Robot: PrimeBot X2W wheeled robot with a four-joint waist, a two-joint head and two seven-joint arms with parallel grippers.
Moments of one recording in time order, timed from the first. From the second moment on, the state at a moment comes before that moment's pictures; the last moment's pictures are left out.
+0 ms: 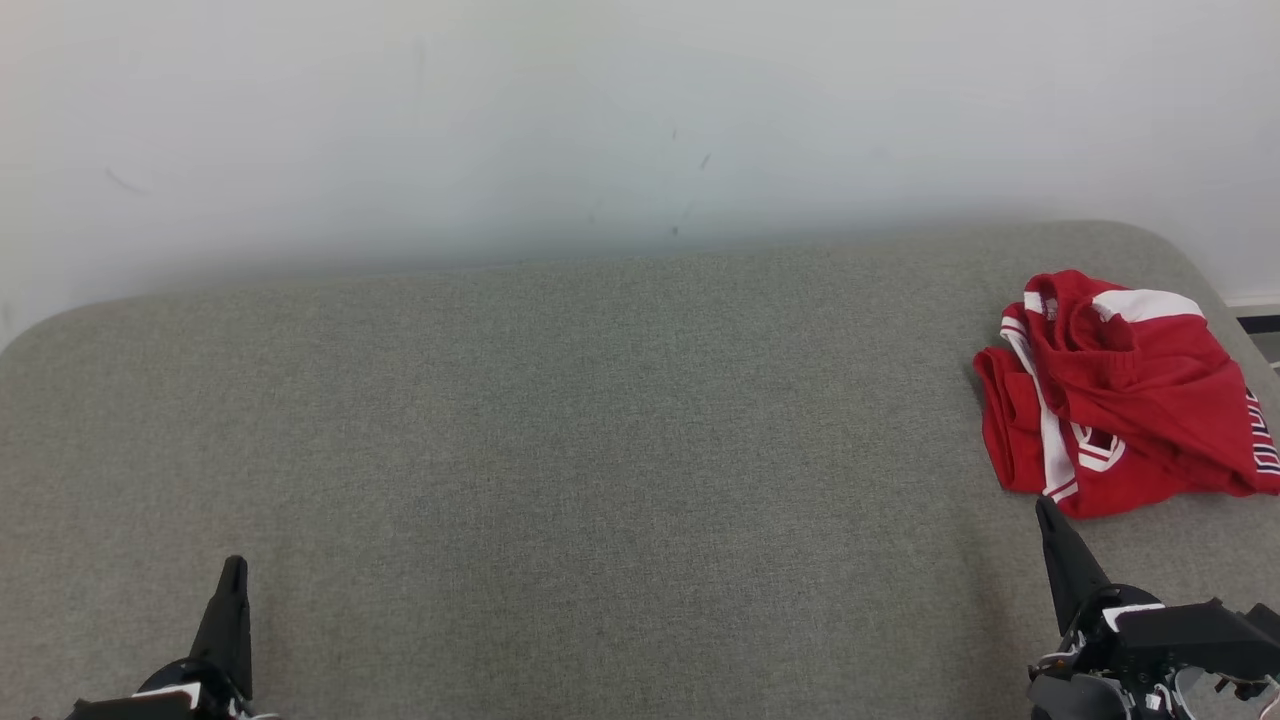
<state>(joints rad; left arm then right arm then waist) -0.09 0.04 0.09 0.30 -1.59 -0.12 0.11 -0.08 -0.05 -0.13 0.30 1.60 0.12 0.11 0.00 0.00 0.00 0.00</state>
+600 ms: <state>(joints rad) -0.09 0.04 0.09 0.30 -1.59 -0.12 0.11 -0.08 -0.05 -0.13 0.30 1.60 0.12 0.11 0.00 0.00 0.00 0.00</state>
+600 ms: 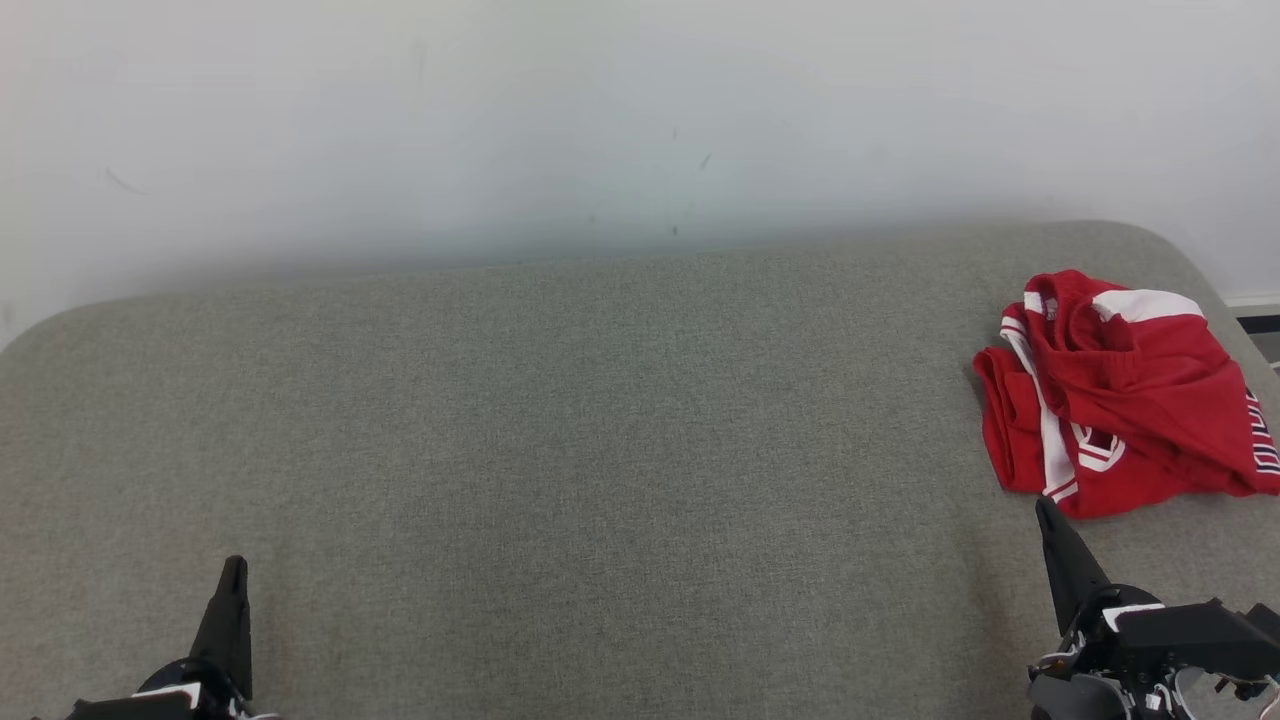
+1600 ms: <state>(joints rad) -0.09 0.04 0.09 0.30 -1.59 -0.12 0.11 -0.08 -0.05 -0.13 0.30 1.60 0.12 0.11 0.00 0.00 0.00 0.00</state>
